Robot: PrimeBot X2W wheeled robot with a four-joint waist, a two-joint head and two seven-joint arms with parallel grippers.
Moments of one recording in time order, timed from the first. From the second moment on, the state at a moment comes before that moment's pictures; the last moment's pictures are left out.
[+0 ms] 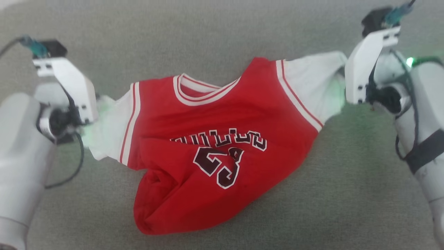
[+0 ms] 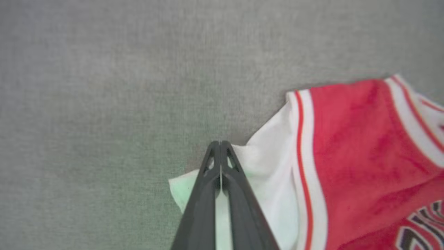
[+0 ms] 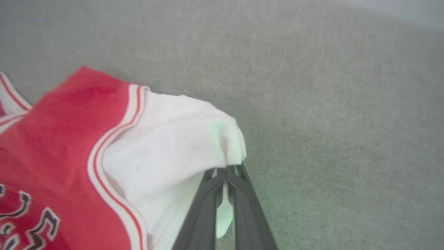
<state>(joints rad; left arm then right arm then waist) -0.93 0.49 -0.46 0.76 -0.84 0.02 0.66 -0.96 -0.29 0.32 0.69 0.52 0.13 0.68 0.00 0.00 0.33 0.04</state>
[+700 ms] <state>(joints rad) -1.22 0.54 -0.47 0.72 -0.75 -0.02 0.54 -1.21 -0.35 0.49 0.61 0.61 0.13 0.36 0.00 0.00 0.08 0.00</state>
